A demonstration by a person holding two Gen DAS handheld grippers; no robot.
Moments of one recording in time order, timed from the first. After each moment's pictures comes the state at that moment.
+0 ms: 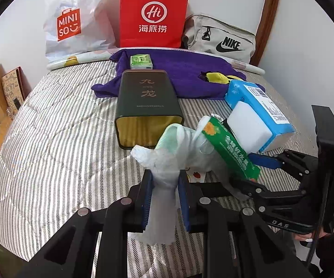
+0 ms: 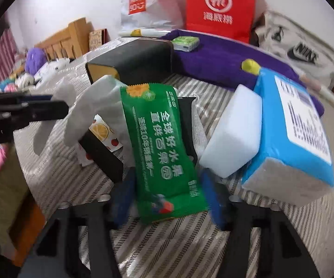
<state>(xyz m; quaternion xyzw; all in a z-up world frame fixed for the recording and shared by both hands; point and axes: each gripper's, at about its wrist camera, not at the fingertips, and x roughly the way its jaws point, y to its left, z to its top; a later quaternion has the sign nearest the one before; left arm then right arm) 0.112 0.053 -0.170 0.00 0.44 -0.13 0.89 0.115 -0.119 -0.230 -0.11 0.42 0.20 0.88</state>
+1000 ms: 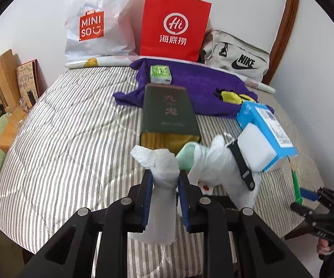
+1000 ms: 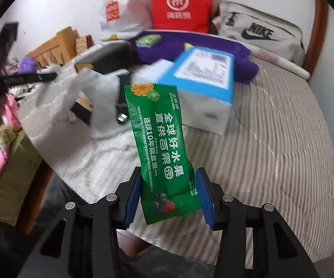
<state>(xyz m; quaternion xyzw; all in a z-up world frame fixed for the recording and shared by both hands) 0.114 0.073 -0.147 -0.04 0.42 -0.08 0.90 0.059 -0.229 -0.209 -0.07 0.45 0.16 0.88</state>
